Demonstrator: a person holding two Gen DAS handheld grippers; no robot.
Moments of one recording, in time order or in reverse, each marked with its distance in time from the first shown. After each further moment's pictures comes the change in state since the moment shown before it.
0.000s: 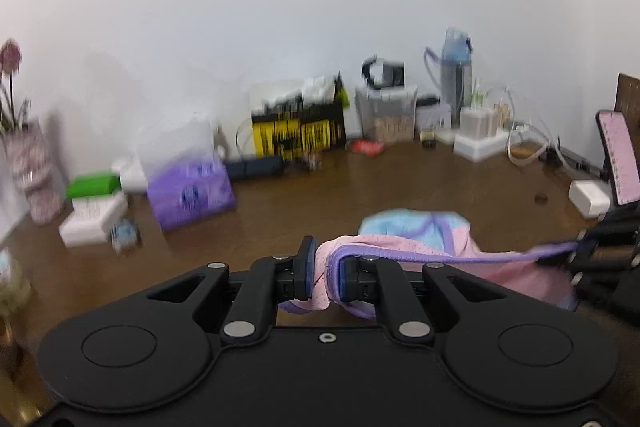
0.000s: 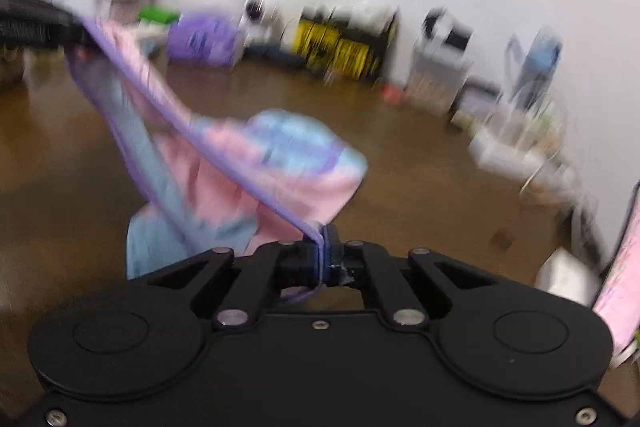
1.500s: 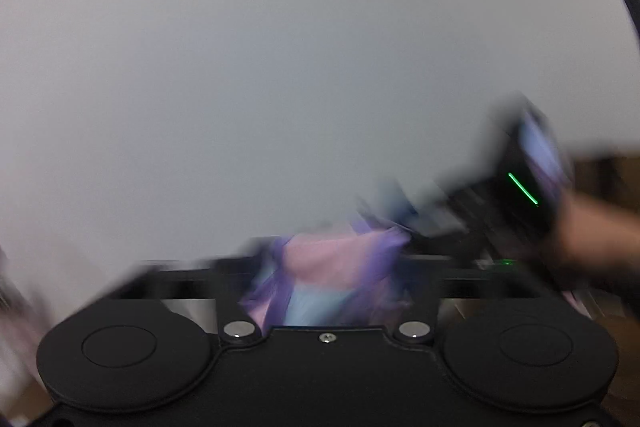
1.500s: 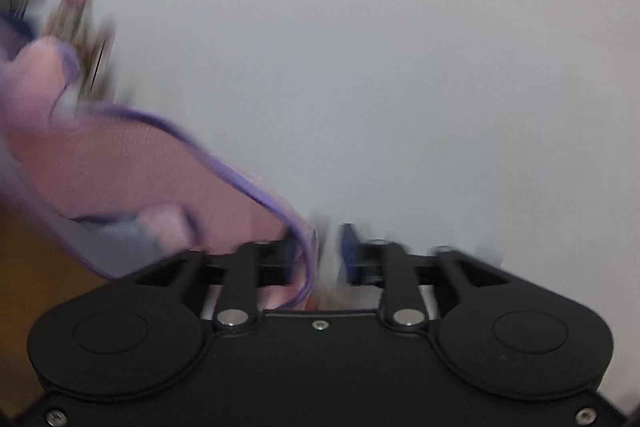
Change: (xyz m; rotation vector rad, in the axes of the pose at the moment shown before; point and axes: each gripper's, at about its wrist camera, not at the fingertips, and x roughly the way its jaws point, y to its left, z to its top) left arm -0.009 -0.108 0.025 0.173 -0.035 -0.263; right arm 0.033 -0.111 0.111 -0.136 -0.110 0.034
